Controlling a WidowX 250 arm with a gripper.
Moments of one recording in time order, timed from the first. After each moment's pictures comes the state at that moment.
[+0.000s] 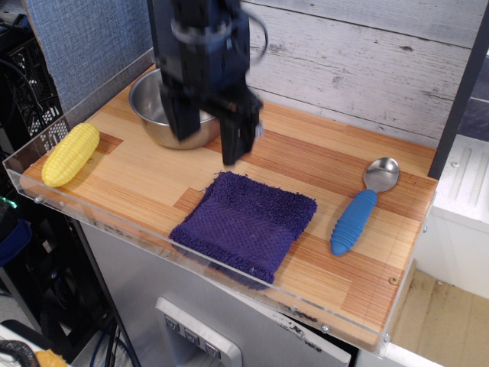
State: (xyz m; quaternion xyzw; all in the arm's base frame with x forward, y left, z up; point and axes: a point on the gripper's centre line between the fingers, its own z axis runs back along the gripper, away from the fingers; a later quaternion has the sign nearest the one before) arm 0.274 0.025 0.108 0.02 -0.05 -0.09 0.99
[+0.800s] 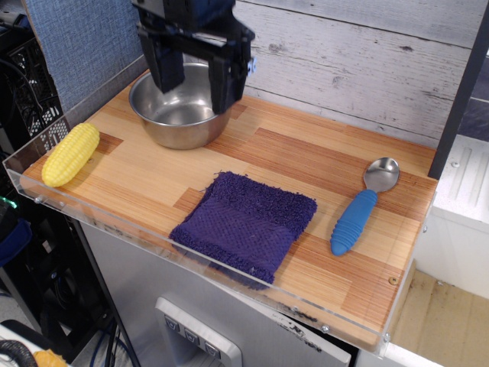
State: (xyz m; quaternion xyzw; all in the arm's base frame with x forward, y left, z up) arm 0.276 0.036 0.148 0.02 -0.05 -0.04 1.00
